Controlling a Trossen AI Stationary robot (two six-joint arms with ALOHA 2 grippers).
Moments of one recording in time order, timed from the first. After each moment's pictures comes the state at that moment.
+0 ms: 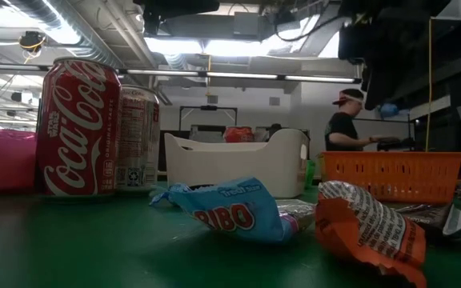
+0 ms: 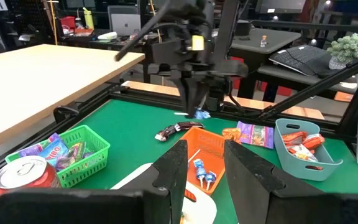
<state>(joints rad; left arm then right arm) -0.33 1.34 0.79 0.37 -0.61 -0.17 -0.13 1.15 0.91 -0.86 -0.19 0.26</state>
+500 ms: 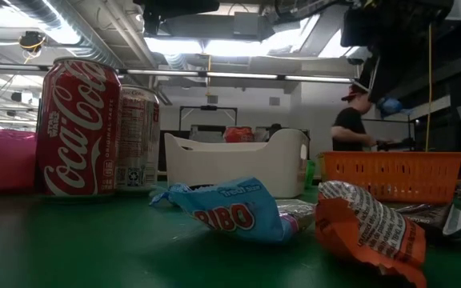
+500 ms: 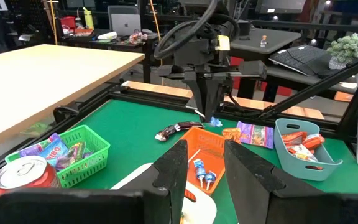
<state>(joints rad) -0.33 1.34 0.79 0.37 -0.61 -0.17 -0.01 1.15 0.91 -0.82 -0.16 0.26</state>
